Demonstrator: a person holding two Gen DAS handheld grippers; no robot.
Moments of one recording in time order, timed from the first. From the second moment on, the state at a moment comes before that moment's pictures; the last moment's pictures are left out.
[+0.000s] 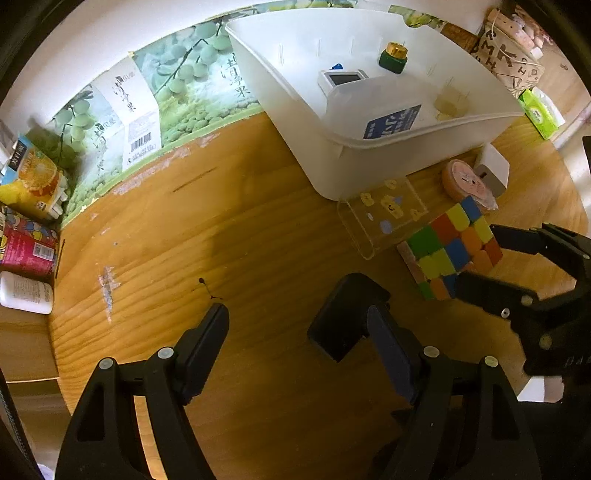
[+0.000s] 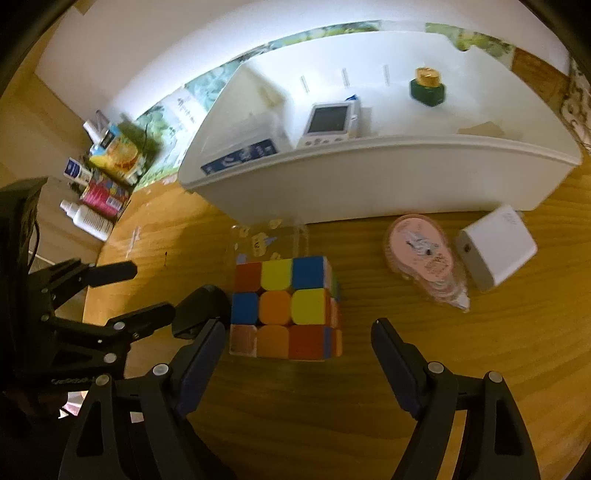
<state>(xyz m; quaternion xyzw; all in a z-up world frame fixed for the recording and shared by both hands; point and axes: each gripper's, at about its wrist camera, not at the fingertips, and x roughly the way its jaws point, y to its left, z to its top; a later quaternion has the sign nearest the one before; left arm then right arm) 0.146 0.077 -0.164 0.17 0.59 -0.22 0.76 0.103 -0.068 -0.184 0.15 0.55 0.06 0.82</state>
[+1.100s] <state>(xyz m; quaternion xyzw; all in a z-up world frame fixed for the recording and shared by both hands) 0.163 0.053 -0.199 0.13 0.64 -0.24 0.72 0.109 -0.053 -0.197 0.11 0.58 0.06 0.81</state>
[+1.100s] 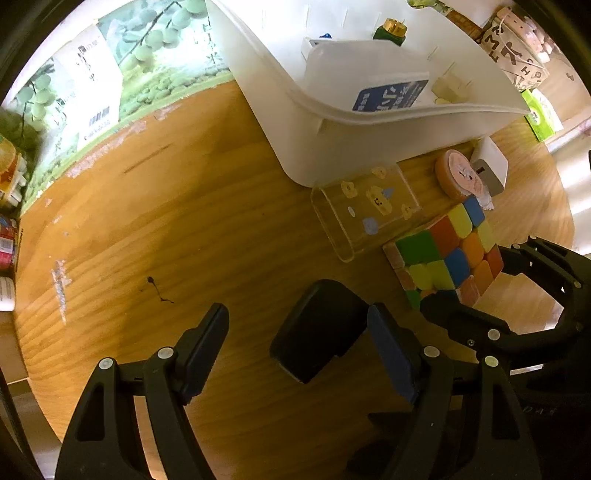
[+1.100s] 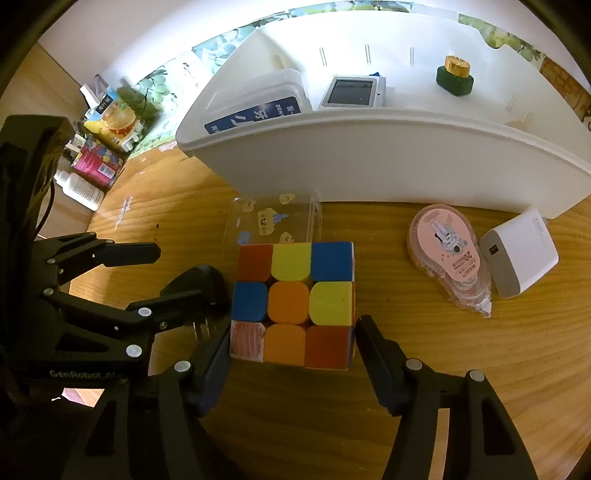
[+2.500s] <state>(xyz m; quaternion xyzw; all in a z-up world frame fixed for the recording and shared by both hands) 0.148 0.072 -0.192 0.08 0.64 -0.22 0.73 0.072 -0.052 -0.175 0.07 0.58 0.03 0.81</state>
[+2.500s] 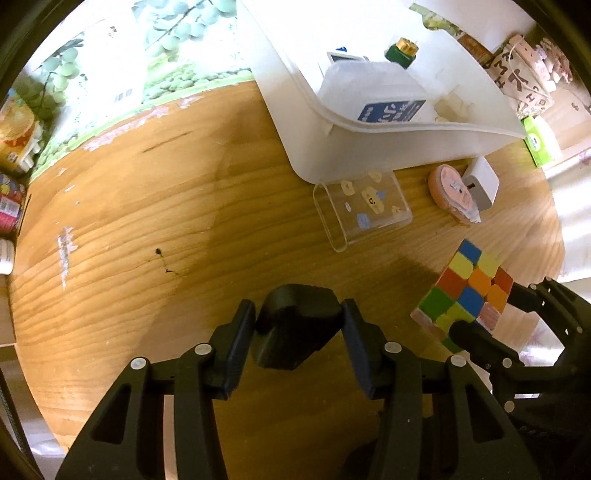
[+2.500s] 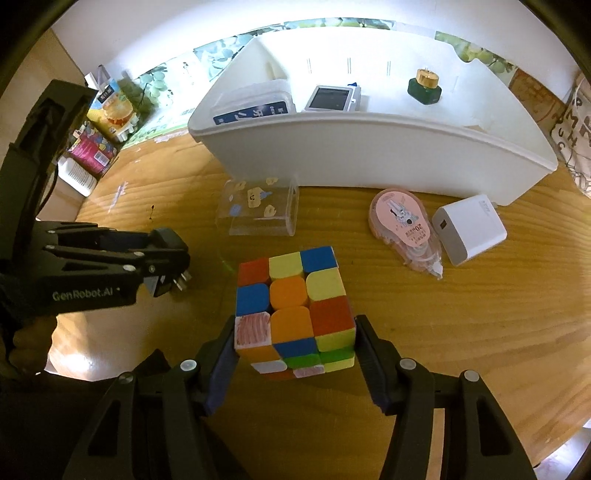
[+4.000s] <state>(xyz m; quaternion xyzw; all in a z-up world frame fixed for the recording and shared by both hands) 0.137 0.053 -0.079 0.00 0.56 -0.13 0.82 0.097 -0.119 -0.068 -0.06 0.52 0.07 0.85</state>
